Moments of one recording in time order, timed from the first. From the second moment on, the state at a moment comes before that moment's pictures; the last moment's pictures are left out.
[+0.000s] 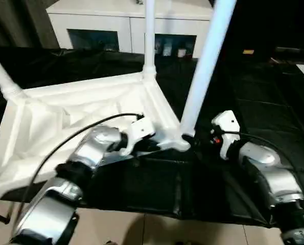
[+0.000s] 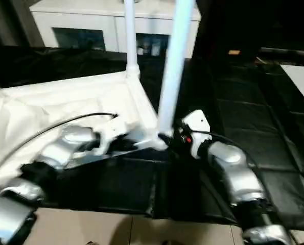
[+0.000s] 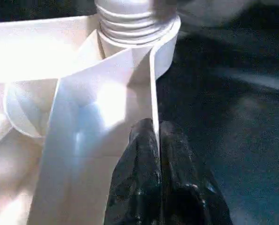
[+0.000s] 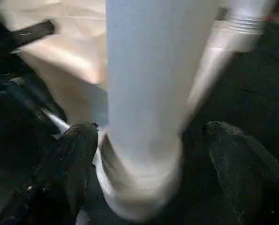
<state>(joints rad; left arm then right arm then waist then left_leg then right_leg) -0.67 0.31 -0.36 0.66 0.04 0.06 -1.15 -0.33 -0.45 0.17 0.23 0.24 0.20 0.77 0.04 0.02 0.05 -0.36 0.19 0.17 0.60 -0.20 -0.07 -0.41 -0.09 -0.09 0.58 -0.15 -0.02</state>
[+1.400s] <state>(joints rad) -0.68 0.29 -0.35 0.66 0.06 0.13 -1.09 -0.34 -0.35 0.14 0.28 0.22 0.30 0.73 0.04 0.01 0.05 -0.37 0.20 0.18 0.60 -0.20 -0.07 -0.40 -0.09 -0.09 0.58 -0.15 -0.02</state>
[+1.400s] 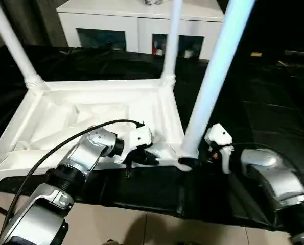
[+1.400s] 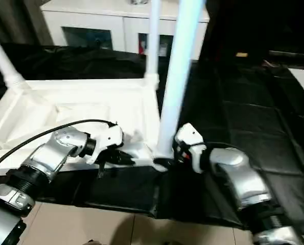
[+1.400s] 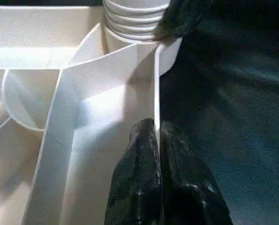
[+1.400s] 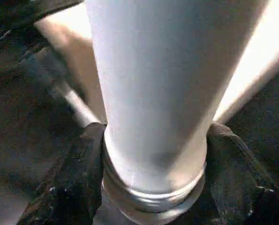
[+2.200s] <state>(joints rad) -0.83 0.06 -0.30 0.93 0.11 0.15 -0.66 -0.52 -0.07 0.04 0.59 0.08 0.18 0.04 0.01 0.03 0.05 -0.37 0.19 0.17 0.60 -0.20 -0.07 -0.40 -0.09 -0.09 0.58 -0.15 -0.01</state>
